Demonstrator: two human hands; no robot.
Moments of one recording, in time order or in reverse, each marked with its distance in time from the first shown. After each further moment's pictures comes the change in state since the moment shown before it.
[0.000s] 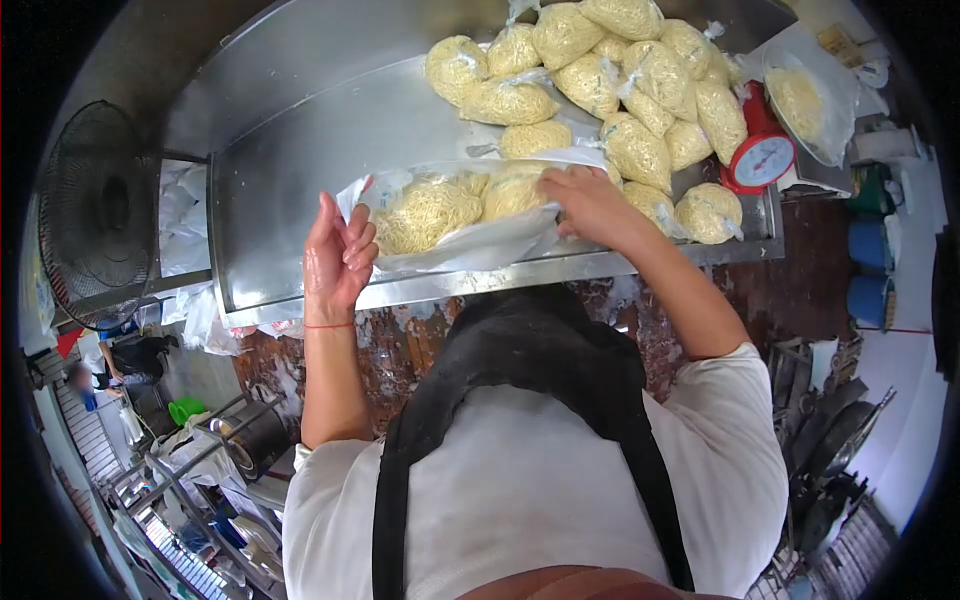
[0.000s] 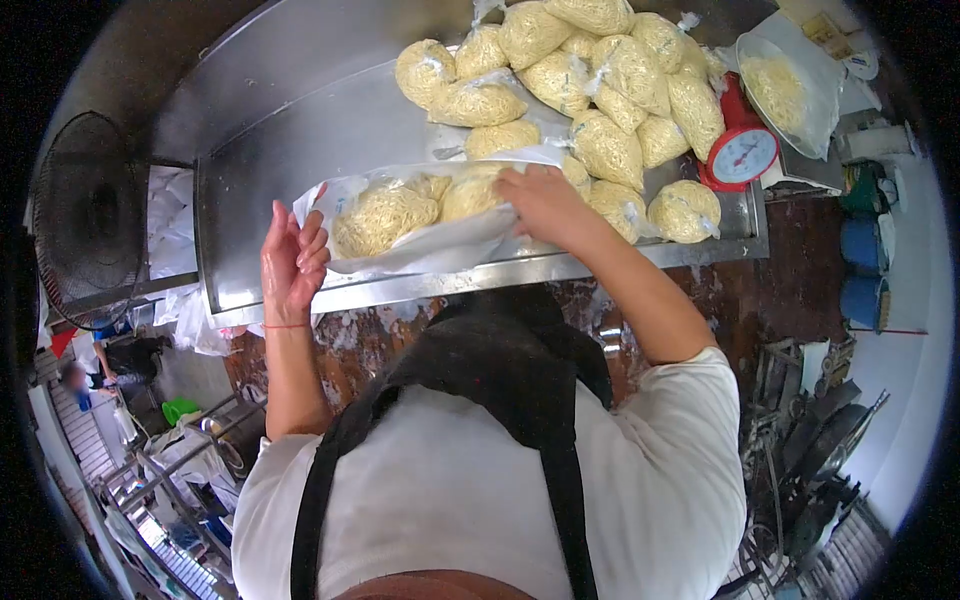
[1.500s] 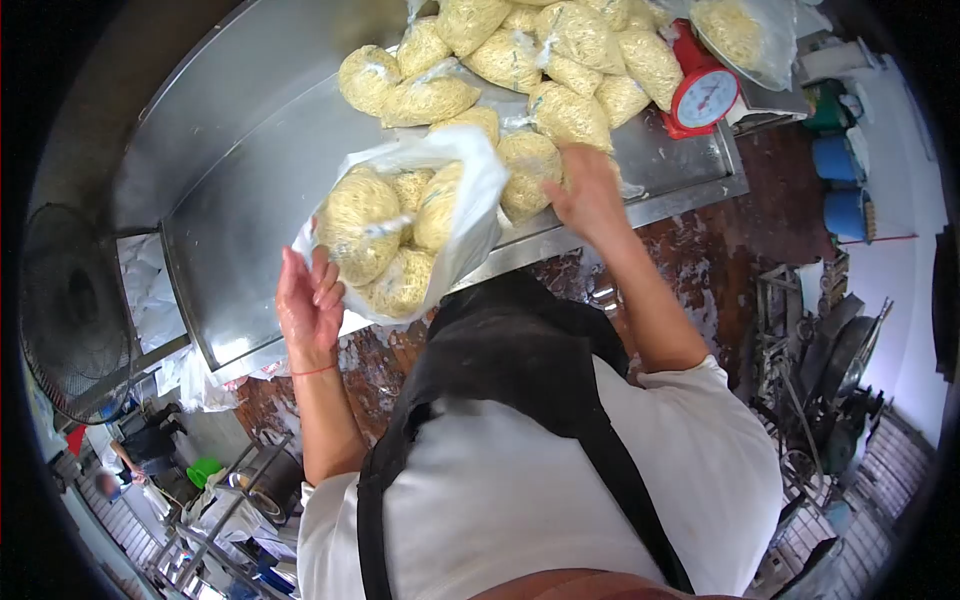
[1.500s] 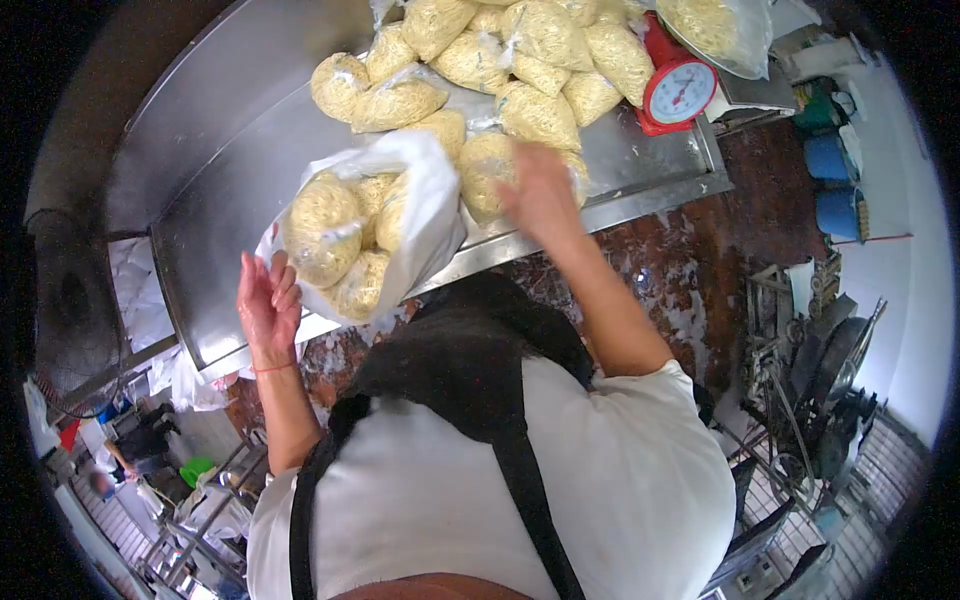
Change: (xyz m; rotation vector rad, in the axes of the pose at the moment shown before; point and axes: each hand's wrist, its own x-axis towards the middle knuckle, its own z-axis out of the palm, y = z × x) left_hand 0.003 -0.034 0.005 0.029 0.025 0.006; right_hand -0.070 0.004 0.004 -0.002 0.486 0.600
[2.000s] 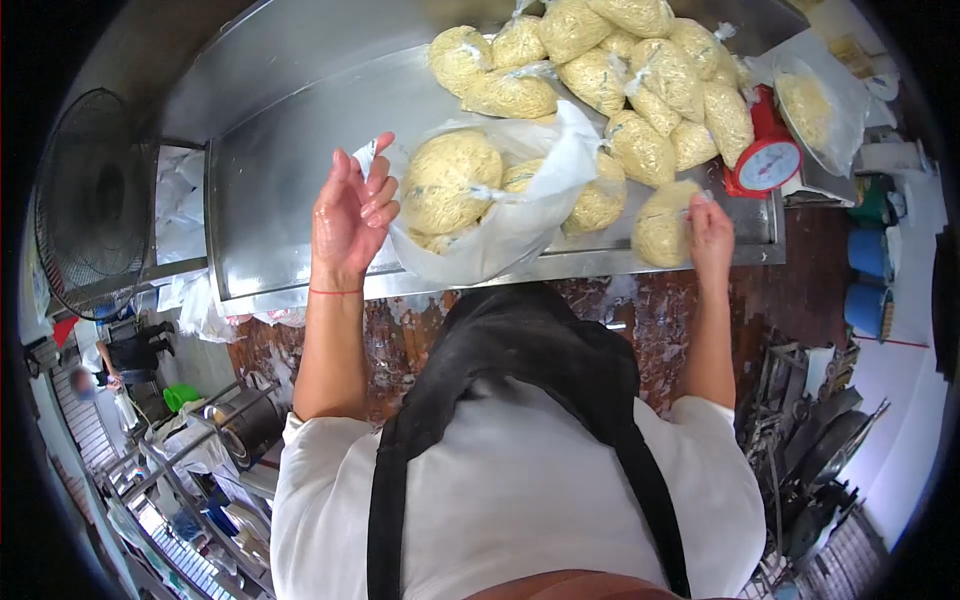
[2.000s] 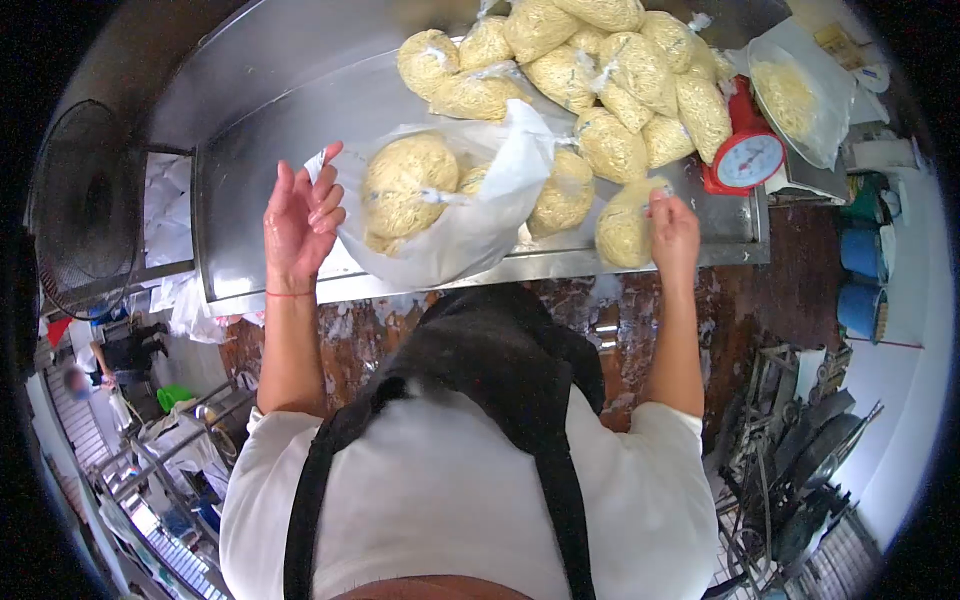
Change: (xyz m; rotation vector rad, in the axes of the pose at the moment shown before) left_hand 0.031 0.025 0.021 0.076 -0.193 0.051; right_hand -0.016 0.092 -0.033 0.310 0.036 0.343
